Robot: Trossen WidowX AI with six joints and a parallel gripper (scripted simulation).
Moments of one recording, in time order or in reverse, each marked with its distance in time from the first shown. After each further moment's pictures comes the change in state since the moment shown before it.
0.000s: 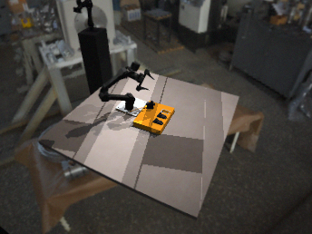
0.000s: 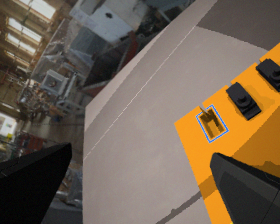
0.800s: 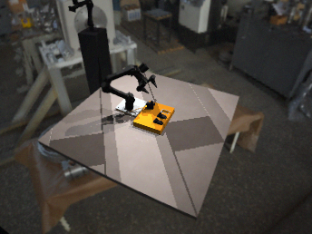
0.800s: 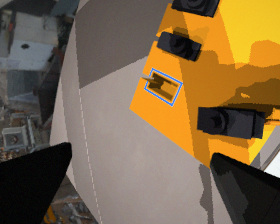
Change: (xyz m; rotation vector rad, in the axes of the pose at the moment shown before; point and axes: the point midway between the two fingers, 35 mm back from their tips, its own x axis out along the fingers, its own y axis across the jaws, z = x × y) arm 0.032 -0.027 -0.017 0.516 0.011 -0.341
